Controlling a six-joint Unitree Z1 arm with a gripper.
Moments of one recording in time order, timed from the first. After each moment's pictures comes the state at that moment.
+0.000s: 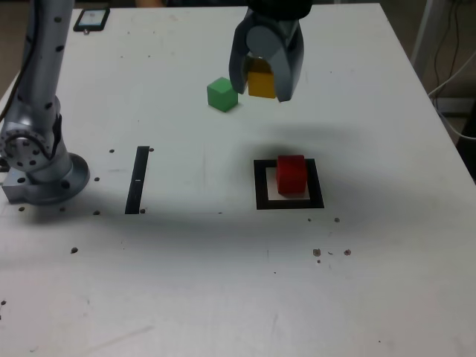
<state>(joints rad) 0.12 2.00 -1.77 1.51 0.13 0.42</state>
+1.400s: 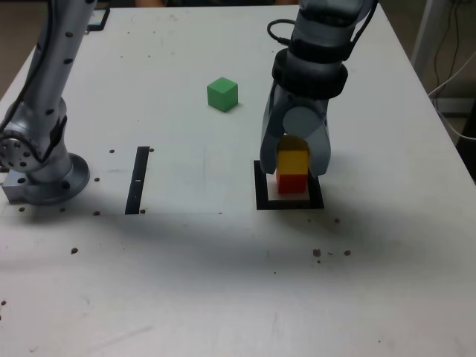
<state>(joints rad) -0.06 2.11 -1.70 1.35 -0.04 0.06</state>
